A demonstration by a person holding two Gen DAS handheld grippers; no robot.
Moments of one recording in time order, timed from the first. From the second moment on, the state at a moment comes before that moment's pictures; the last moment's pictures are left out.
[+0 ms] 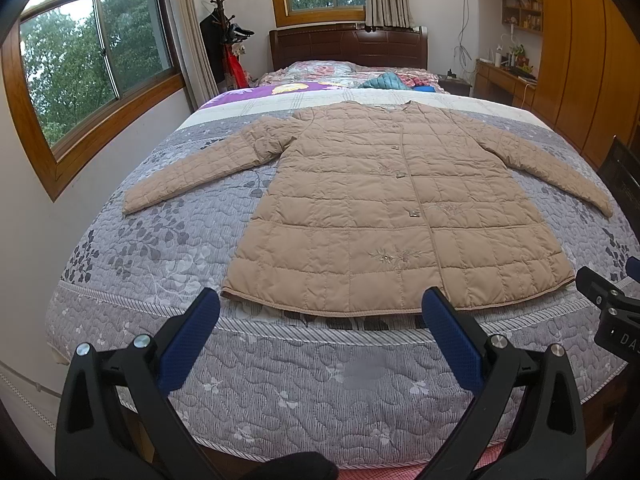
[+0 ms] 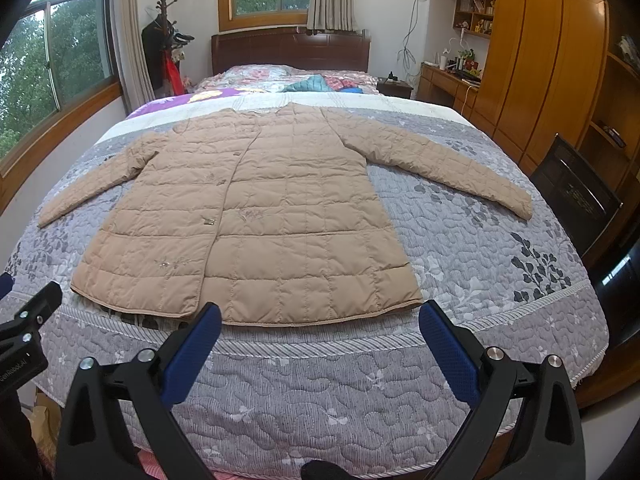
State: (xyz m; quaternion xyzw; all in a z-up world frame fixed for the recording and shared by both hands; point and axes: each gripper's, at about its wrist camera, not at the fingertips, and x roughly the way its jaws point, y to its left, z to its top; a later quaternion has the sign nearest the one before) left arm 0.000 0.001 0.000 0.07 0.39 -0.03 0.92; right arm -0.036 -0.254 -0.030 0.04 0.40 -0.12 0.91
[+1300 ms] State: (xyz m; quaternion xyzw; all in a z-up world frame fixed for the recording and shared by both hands) left arm 0.001 0.000 -0.005 0.07 0.39 -0.03 0.92; right arm -0.031 -0.255 -0.033 0.04 0.41 -0.12 0.90
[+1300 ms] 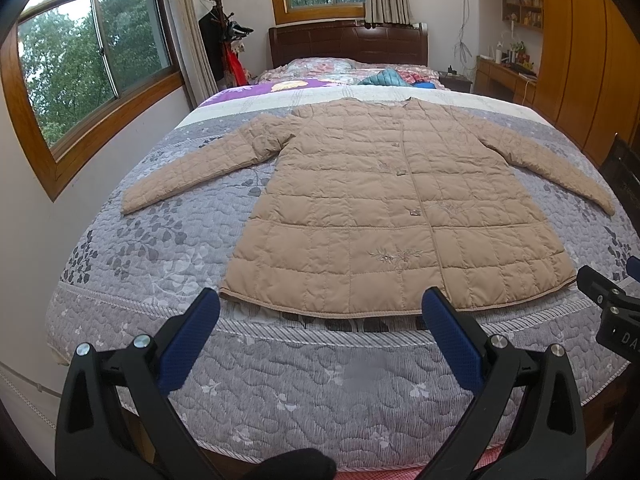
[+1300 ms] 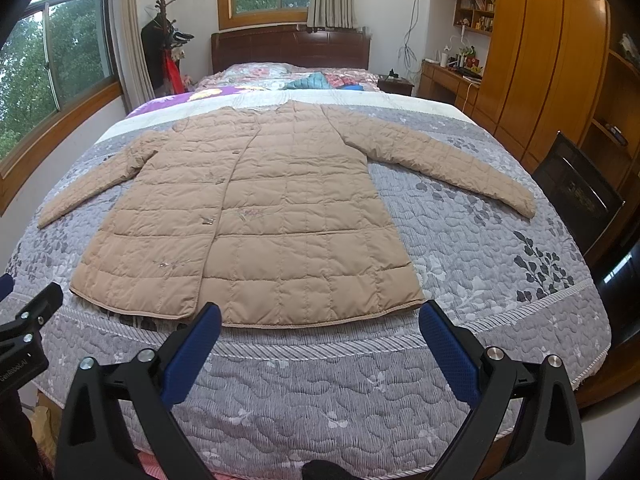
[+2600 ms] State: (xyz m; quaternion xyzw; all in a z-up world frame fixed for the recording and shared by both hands) left arm 0.364 -0.233 -0.106 0.06 0.51 -0.15 0.84; right arm 0.134 -0.767 -0.131 0.27 0.49 -0.27 0.78
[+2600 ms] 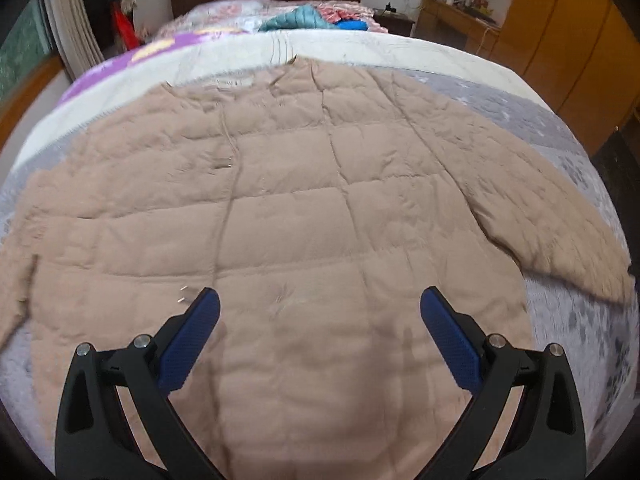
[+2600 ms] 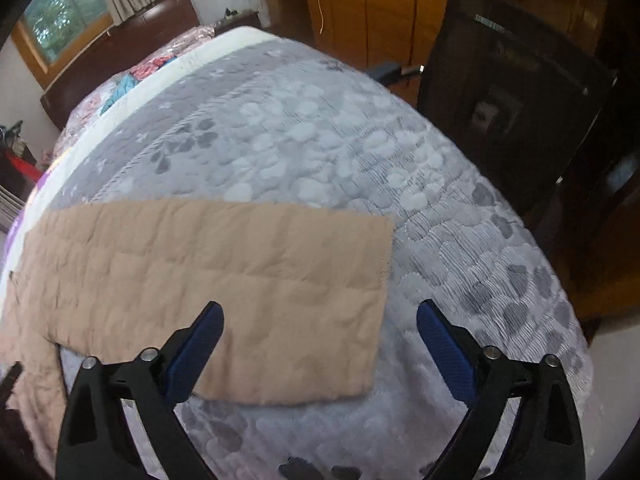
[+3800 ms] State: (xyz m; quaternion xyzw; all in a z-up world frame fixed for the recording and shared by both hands) left arm 0.379 -0.176 -0.103 -0.02 0.50 -0.19 0.85; right arm 0.286 -0.544 -0.060 0.24 0.43 0.06 0.87
